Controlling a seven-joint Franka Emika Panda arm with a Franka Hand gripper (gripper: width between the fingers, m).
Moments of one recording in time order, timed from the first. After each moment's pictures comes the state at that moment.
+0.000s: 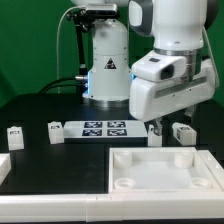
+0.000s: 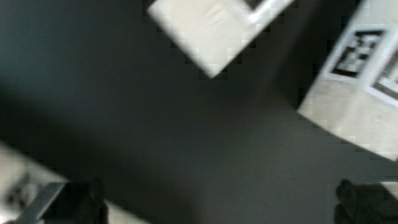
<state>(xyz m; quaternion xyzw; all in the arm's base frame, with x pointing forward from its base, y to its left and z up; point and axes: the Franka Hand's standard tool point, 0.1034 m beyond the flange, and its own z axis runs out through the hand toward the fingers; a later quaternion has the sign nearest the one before) 0.432 0.117 0.045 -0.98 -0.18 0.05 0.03</state>
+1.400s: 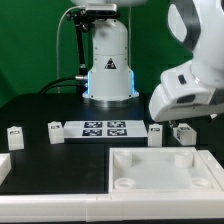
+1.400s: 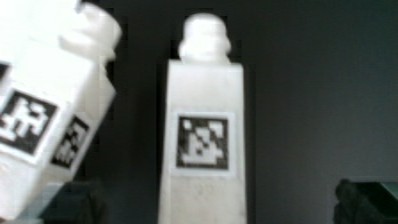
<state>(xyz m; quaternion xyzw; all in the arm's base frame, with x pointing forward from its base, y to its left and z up) 0.402 0.160 0.038 -0.92 -0.10 0.38 0.00</state>
